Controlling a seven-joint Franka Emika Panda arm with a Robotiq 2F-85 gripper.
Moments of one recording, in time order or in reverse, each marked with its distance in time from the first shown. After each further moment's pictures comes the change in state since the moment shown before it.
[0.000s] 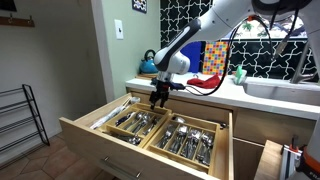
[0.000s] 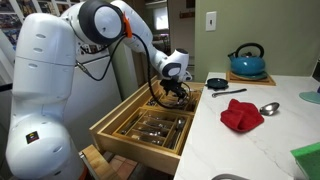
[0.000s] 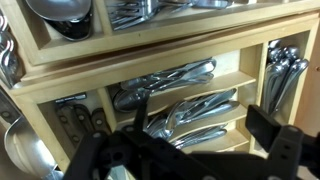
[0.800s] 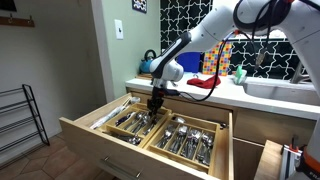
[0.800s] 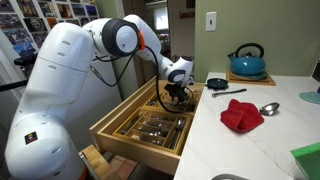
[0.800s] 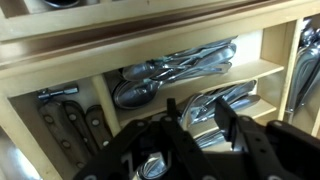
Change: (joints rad) arm -0.022 0.173 0.025 0.159 -0.005 0.000 0.002
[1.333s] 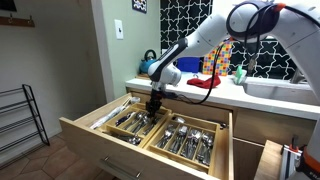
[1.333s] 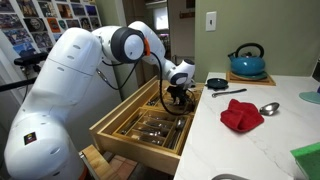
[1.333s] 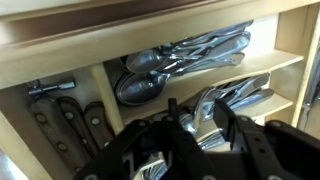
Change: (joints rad) arm -0.016 0.085 0.015 0.084 -0.001 0.000 0.002
